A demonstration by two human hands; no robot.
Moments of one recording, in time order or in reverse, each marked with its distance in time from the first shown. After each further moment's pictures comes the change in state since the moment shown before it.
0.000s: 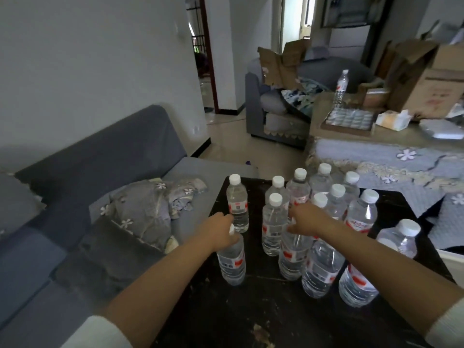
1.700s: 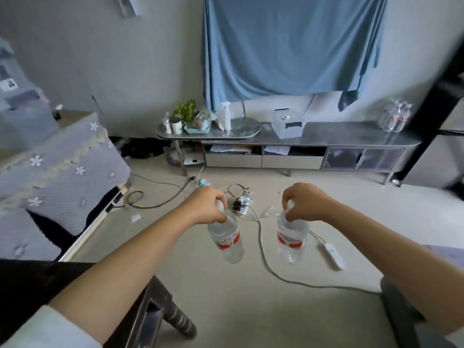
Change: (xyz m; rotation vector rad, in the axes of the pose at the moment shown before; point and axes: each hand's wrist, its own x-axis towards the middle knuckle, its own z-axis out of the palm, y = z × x) left_hand -0.388 0.430 0.143 0.154 -0.527 1.628; right_hand -0.700 0.030 0.135 0.533 0.409 1.612
